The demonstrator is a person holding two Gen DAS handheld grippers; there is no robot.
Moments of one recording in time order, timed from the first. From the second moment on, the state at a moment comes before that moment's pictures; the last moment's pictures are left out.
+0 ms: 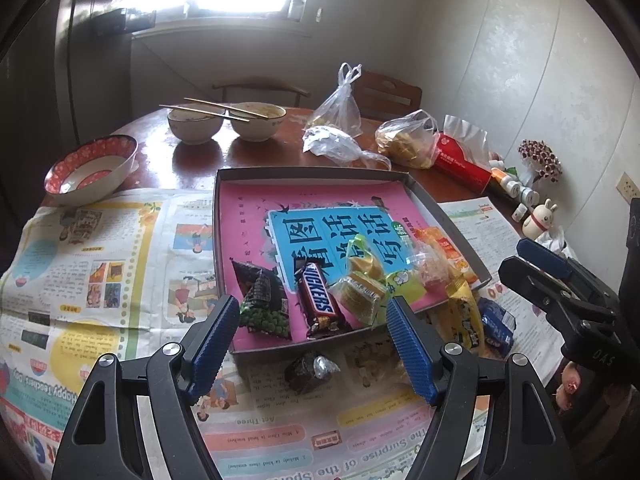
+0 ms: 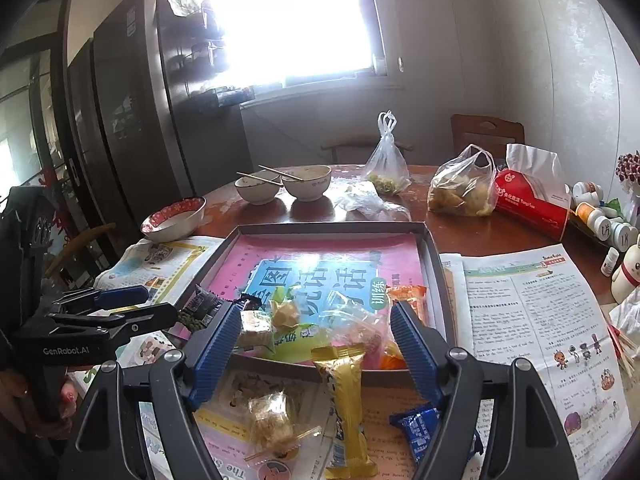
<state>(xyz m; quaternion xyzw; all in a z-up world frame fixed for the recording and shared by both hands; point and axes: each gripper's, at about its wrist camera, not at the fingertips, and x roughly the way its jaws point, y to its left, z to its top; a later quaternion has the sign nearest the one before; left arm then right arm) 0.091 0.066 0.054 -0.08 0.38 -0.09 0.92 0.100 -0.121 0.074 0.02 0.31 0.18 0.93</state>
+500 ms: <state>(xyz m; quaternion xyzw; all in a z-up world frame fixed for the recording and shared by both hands) 0.084 0.053 0.039 -0.06 0.40 -0.09 0.91 0.090 -0.127 0.063 0.01 0.32 0.18 0.93</state>
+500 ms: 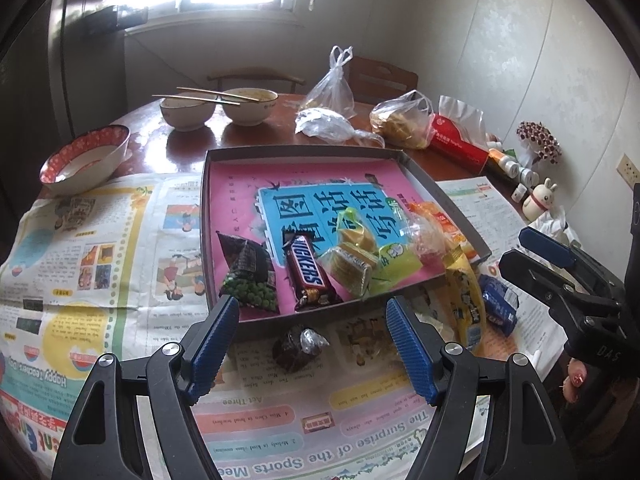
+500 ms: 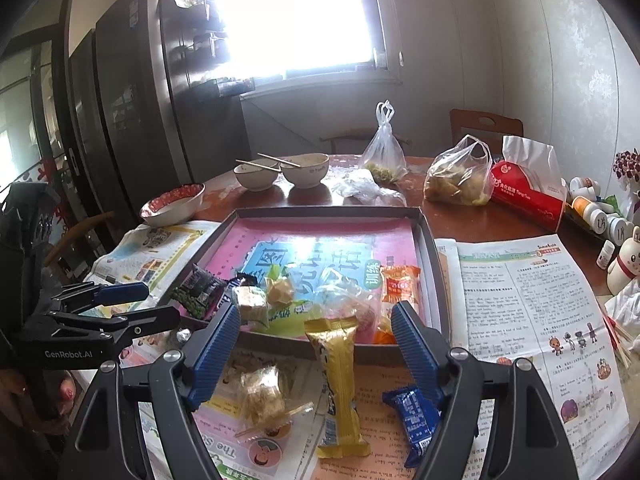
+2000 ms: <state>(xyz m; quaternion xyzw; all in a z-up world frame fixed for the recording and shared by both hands) 0.092 0.049 -0.015 -0.05 0.46 -0.10 0.88 0.105 -0.122 -0.007 -0.01 0.41 0.19 0.89</state>
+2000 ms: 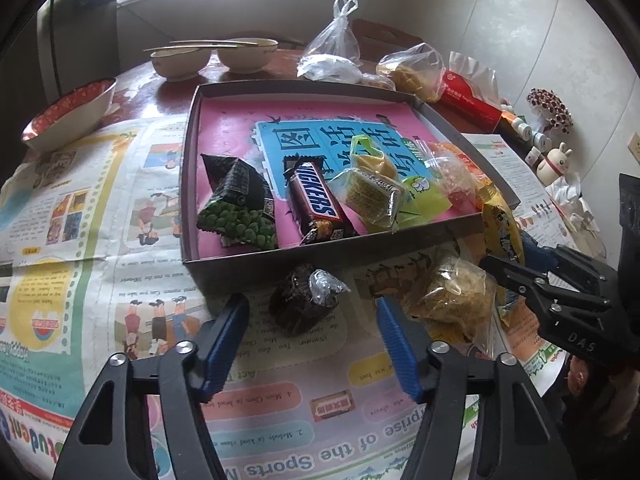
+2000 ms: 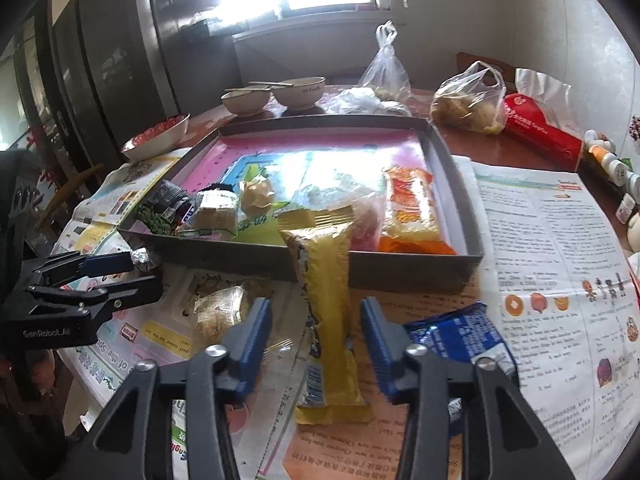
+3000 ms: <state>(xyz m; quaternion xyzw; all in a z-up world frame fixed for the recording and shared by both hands) 0.088 0.062 0.015 -0.10 0.41 -0.10 0.90 0.097 -0.133 0.025 0.01 0.37 0.19 0.91</state>
